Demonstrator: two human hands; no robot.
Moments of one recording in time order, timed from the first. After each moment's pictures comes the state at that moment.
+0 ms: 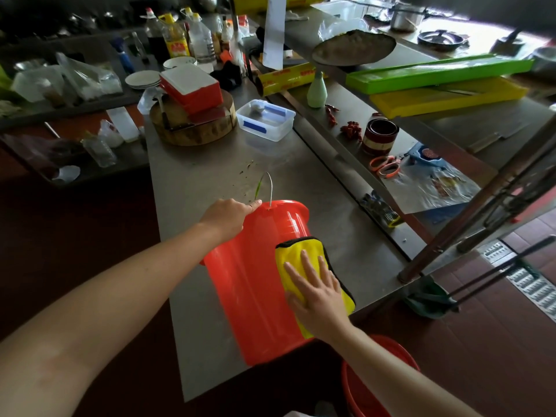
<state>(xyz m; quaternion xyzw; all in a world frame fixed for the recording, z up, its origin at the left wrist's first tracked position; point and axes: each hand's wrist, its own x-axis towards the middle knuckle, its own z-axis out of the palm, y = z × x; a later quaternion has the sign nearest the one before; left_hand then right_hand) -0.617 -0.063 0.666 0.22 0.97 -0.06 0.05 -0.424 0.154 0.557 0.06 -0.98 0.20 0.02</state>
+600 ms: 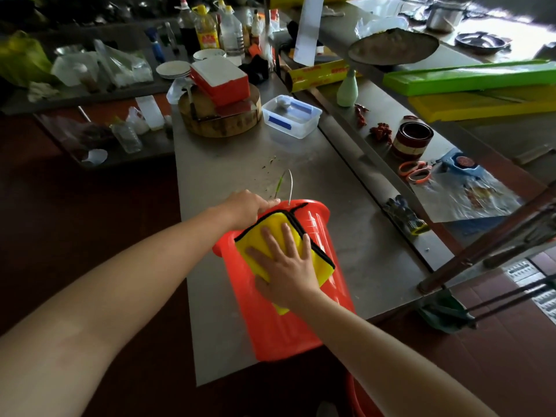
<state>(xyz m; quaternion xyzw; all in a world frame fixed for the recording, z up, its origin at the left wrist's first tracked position) -0.626 -0.088 0.680 0.24 0.96 -0.02 0.10 -0.491 0.059 0.592 0.19 -0.98 0.03 0.00</state>
